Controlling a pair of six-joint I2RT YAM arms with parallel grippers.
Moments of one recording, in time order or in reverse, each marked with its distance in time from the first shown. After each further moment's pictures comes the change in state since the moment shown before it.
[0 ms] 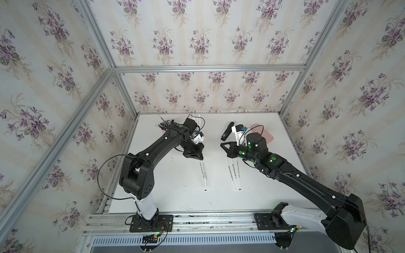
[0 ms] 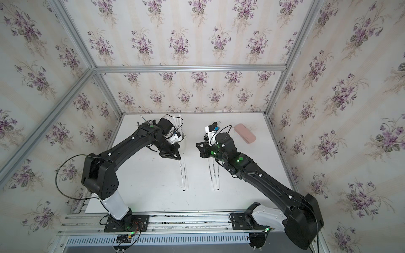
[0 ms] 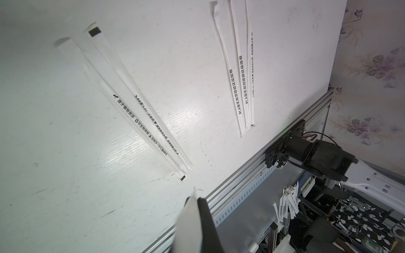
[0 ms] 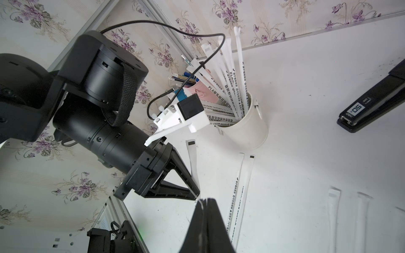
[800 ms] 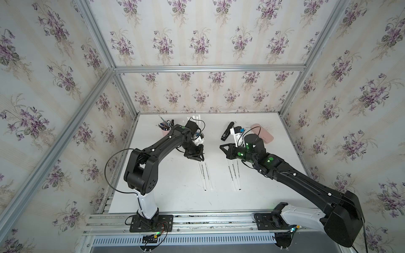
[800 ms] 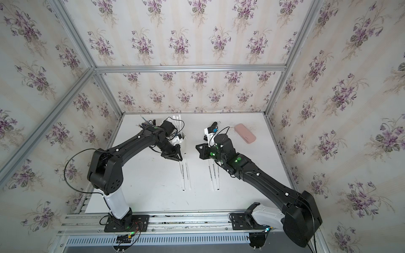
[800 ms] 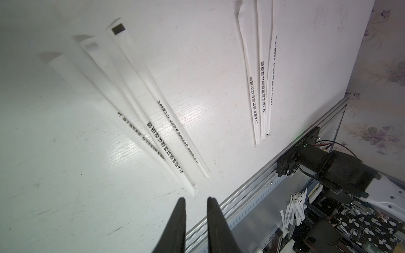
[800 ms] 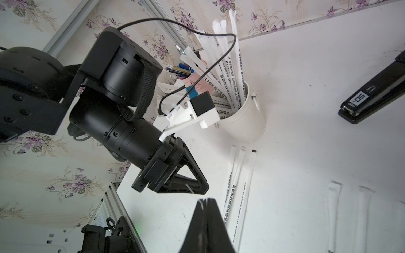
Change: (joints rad) left arm 0.003 0.062 -0.021 0.061 -0.022 0.004; right arm 0.000 0.024 -0.019 0.013 -0.003 -0.003
